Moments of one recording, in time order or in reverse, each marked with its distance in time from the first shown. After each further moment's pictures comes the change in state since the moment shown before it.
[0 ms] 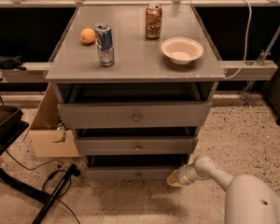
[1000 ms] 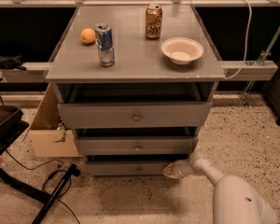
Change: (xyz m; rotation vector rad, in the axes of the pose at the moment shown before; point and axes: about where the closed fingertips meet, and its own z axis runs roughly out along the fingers) arm -0.006 -0.055 0.031 0.118 -0.024 -0.039
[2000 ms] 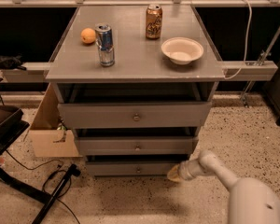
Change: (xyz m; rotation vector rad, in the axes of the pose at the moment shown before) arm -0.014 0.029 -0.046 -0.106 -0.067 -0.039
